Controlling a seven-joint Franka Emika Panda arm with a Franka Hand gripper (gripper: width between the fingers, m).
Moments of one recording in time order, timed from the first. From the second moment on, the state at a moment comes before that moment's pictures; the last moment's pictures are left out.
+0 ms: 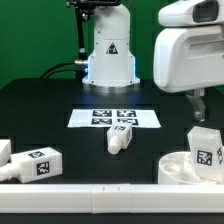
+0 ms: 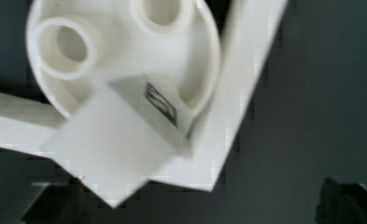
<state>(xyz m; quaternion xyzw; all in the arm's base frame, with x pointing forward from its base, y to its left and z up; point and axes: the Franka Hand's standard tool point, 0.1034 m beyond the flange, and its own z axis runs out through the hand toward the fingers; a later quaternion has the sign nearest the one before) 0.627 0.117 0.114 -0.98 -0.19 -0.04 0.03</state>
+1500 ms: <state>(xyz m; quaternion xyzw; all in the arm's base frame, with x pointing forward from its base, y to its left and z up) 0.644 0.106 0.073 -0.98 -0.21 -0.04 0.02</state>
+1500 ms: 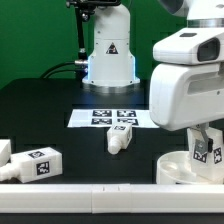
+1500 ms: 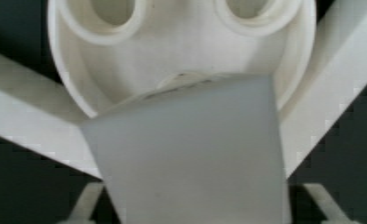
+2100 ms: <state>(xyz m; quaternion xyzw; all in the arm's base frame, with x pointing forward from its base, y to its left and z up) 0.645 0.103 0.071 -0.97 0.22 -0.04 0.07</state>
